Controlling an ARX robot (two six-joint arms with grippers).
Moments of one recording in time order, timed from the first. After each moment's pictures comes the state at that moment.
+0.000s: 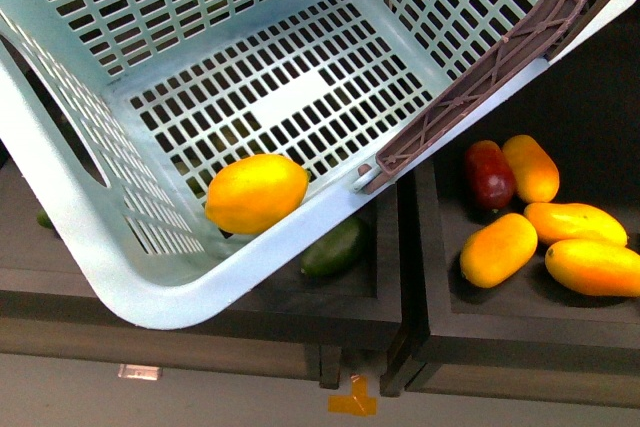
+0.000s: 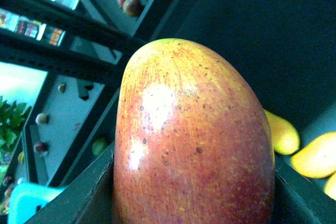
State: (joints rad) left arm -0.59 1.61 1.18 0.03 0.09 -1.04; right arm -0.07 1.42 1.05 -0.07 0.05 0.93
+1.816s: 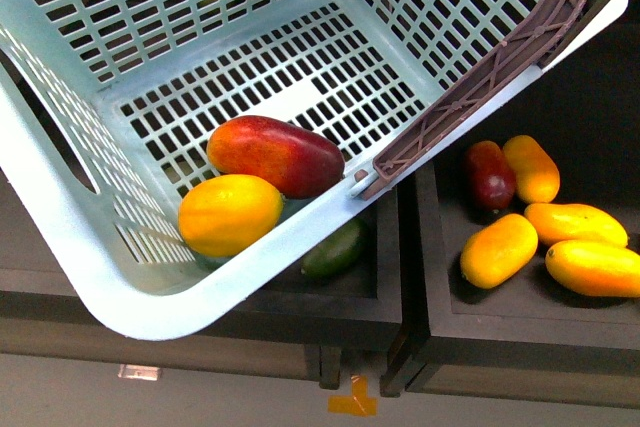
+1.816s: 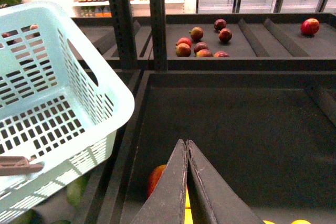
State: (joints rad) left arm -0.59 1.62 1.18 0.03 0.09 -1.04; right arm 0.00 0.75 0.13 0.62 0.00 0.01
